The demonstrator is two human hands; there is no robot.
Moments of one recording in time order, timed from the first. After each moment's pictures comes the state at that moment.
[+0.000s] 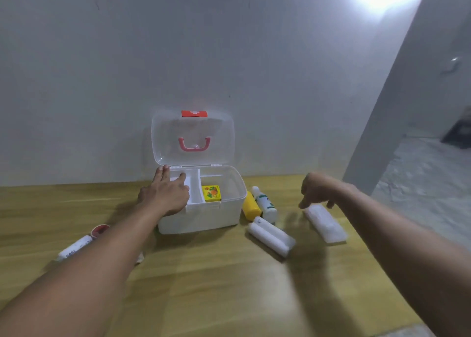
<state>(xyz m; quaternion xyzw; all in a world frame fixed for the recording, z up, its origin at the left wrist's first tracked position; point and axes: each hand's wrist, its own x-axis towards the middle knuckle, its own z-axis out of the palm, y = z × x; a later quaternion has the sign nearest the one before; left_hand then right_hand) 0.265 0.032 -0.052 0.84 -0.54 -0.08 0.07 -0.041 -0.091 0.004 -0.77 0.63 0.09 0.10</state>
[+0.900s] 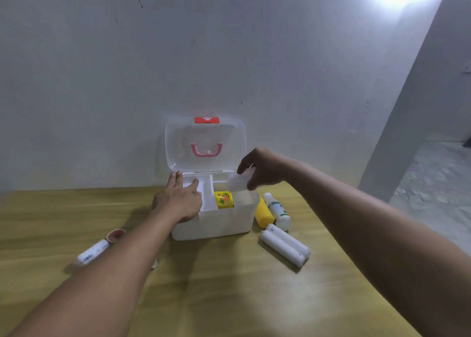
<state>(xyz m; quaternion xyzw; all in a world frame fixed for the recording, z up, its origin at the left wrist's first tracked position) 0.260 0.036 -0.049 0.84 -0.53 -0.08 0.08 0.078 -0.057 0.042 -0.91 0.39 -0.04 0.10</state>
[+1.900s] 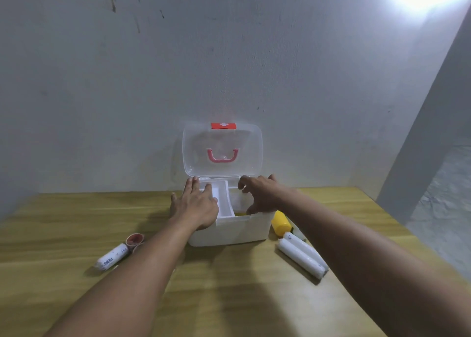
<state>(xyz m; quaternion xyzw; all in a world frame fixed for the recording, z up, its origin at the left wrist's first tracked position) 0.258 0.037 -0.050 0.84 -0.53 -0.06 0.08 0.112 -0.072 -0.021 -0.94 0.34 -0.02 0.00</state>
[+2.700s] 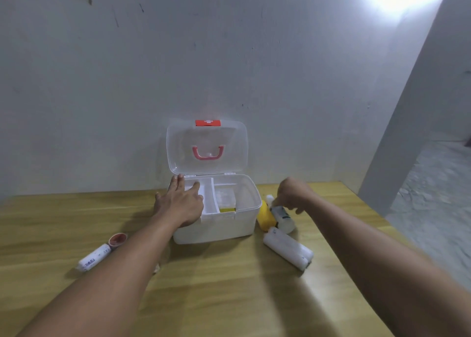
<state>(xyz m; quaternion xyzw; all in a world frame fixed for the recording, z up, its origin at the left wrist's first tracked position) 0.260 0.036 -0.050 0.84 -0.54 -0.06 0.07 0.035 -0.105 -0.033 -0.78 0.60 -0.04 0.17</state>
